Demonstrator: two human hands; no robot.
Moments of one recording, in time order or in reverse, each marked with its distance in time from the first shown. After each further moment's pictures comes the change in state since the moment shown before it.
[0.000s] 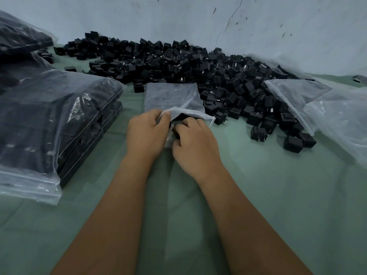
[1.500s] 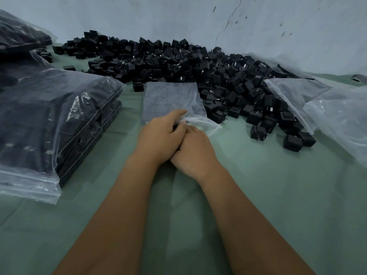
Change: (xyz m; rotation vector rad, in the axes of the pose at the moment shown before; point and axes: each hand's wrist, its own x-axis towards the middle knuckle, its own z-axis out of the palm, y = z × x) left_hand -0.007 0.010 0.007 0.120 -0.254 0.160; right_hand 0.000 0.002 0.010 0.169 -0.125 -0.027
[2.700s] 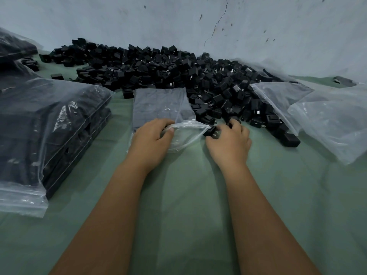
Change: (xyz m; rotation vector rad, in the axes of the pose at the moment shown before) left_hand 0.004 -0.012 0.006 -0.129 -0.055 -0.012; right_hand -0.006 0.076 -0.032 -0.116 0.254 0.609
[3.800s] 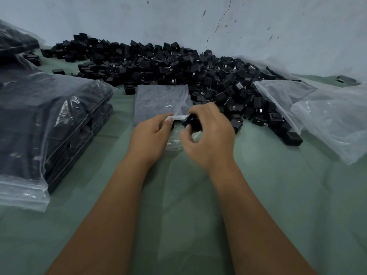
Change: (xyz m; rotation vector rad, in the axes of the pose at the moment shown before) left_hand -0.001 0.006 -0.002 -0.122 0.073 -0.135; right_hand -0.033 -0.049 -0.019 0.341 0.349 -0.630
